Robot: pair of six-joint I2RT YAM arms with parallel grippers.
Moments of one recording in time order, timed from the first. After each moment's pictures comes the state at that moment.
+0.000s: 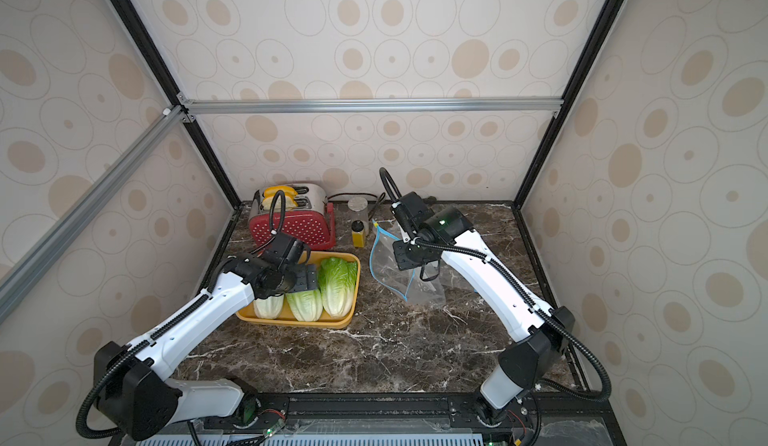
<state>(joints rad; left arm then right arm) -0.44 1.32 1.09 -0.90 -0.27 -0.60 0.63 1.59 1.76 -1.29 0.09 0.32</state>
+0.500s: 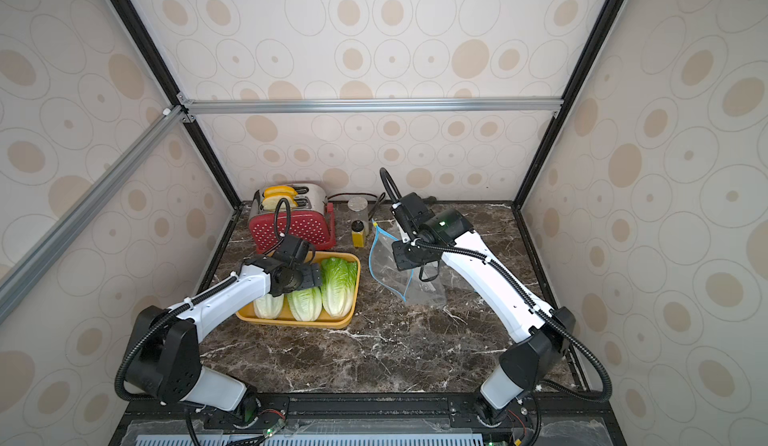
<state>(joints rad) -0.38 1.51 1.01 -0.66 -0.24 -0.61 0.63 1.58 1.74 -1.26 0.08 0.32</state>
